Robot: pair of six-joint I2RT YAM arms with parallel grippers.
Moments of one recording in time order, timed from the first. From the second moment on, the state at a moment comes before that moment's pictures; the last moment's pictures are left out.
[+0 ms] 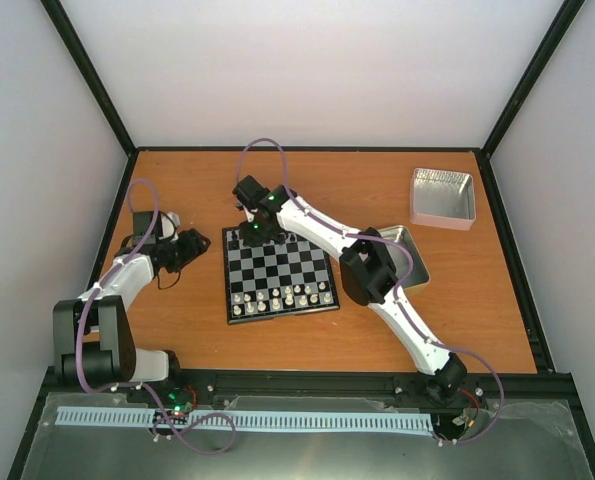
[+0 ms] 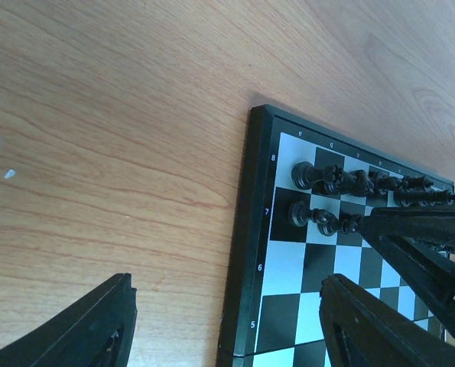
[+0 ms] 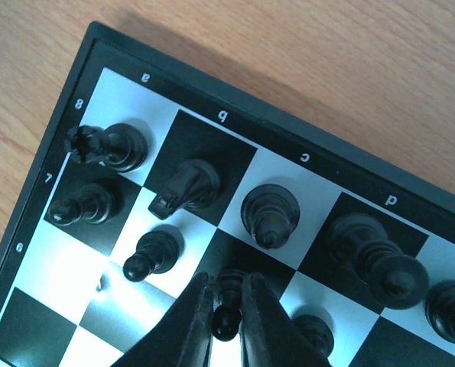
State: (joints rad) left arm 0.11 1.35 0.69 -0.28 0.42 -0.48; right arm 0.84 2.54 2.36 -0.97 -0.07 0.26
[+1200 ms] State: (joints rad) left arm 0.11 0.58 0.83 -0.51 0.38 -0.36; right arm 0.82 0.92 1.08 -0.90 0.51 0.48
